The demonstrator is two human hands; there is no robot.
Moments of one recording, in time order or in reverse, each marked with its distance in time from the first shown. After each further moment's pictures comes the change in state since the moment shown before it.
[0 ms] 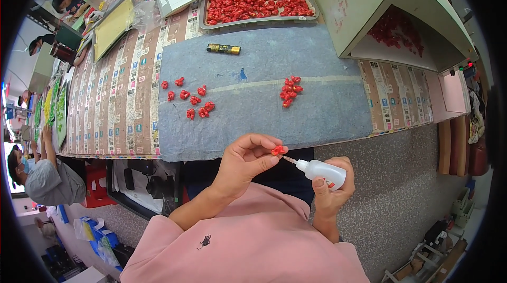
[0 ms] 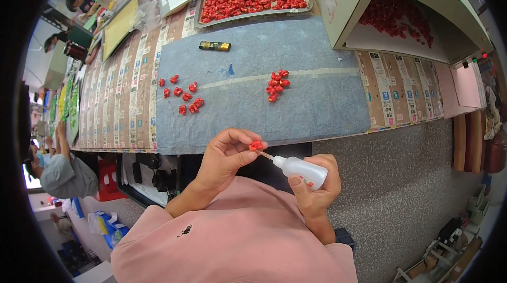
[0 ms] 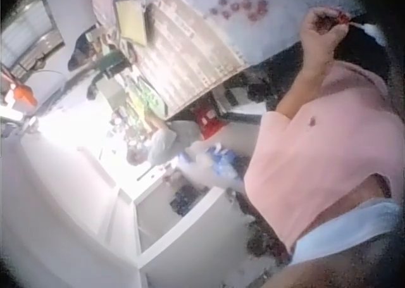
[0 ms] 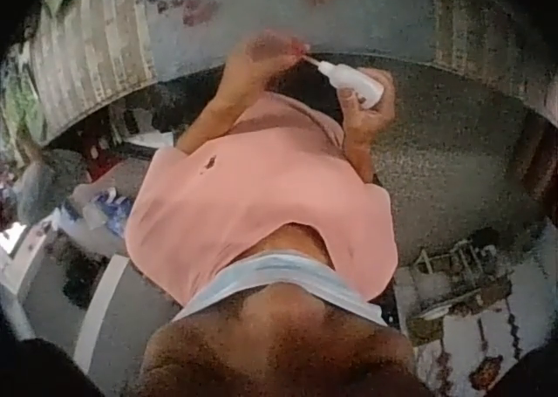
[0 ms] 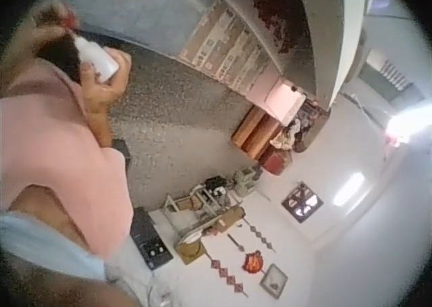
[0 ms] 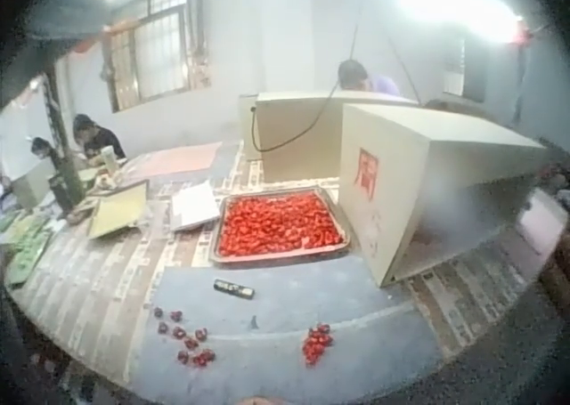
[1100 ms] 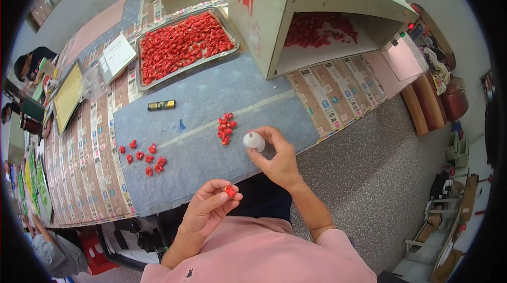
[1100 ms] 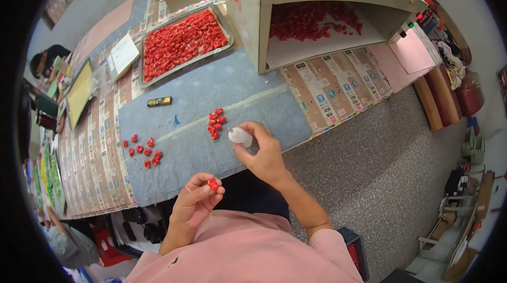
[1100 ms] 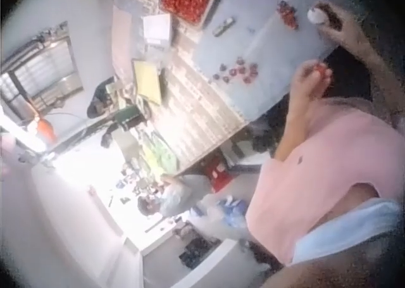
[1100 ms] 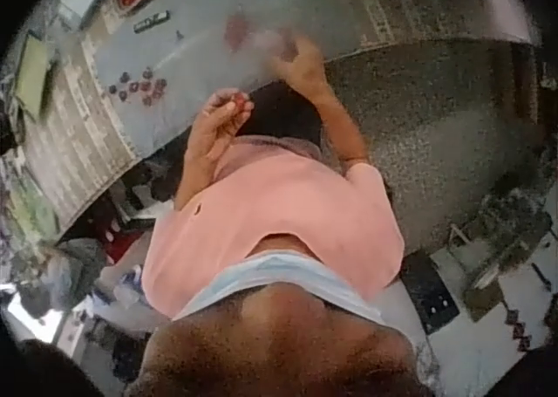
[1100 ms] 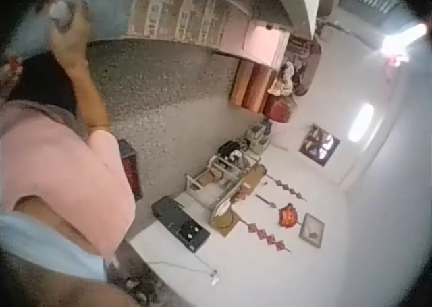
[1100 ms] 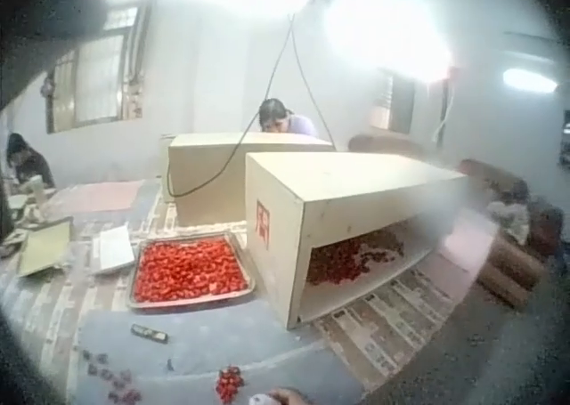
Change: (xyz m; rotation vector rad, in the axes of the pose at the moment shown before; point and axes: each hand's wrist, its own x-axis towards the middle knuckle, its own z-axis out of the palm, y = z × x) left_hand -0.001 0.000 -0.003 -0.297 -0.073 -0.331; right_hand 0.080 0.035 0.017 -0.162 -0.235 0.114
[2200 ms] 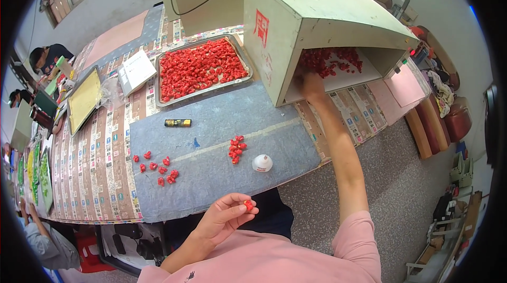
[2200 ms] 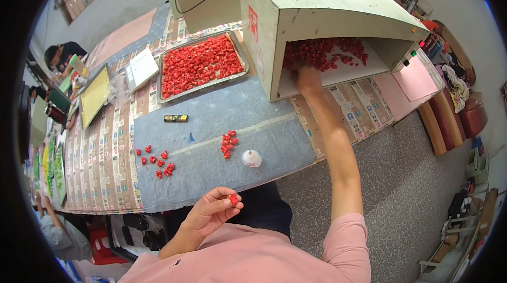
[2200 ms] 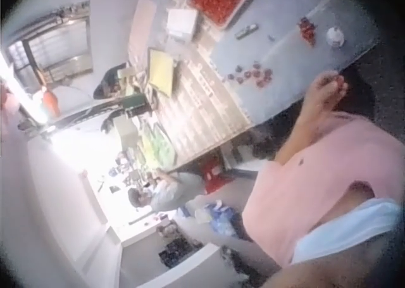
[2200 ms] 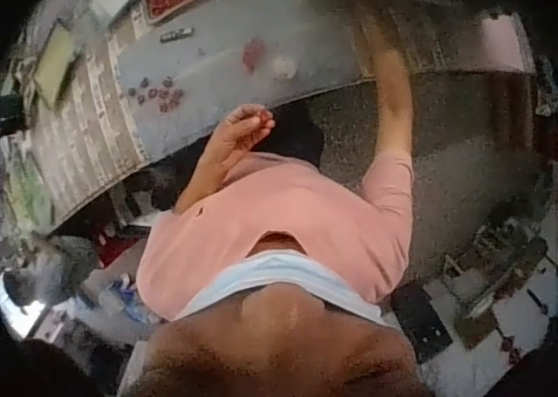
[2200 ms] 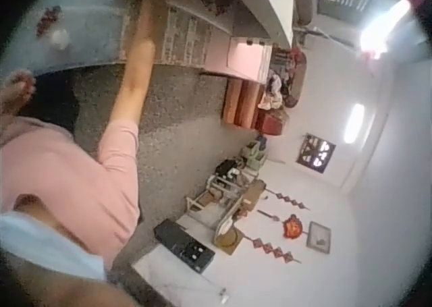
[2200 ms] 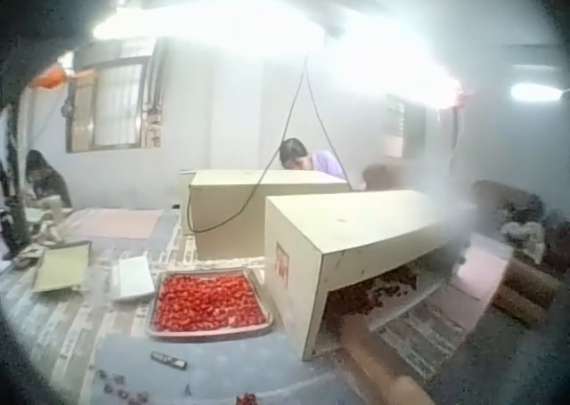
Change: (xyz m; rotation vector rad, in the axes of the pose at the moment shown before) left_hand 0.007 -0.003 0.019 0.039 0.030 -0.109; right_hand 0.244 0.106 -0.105 -0.754 0.120 -0.345
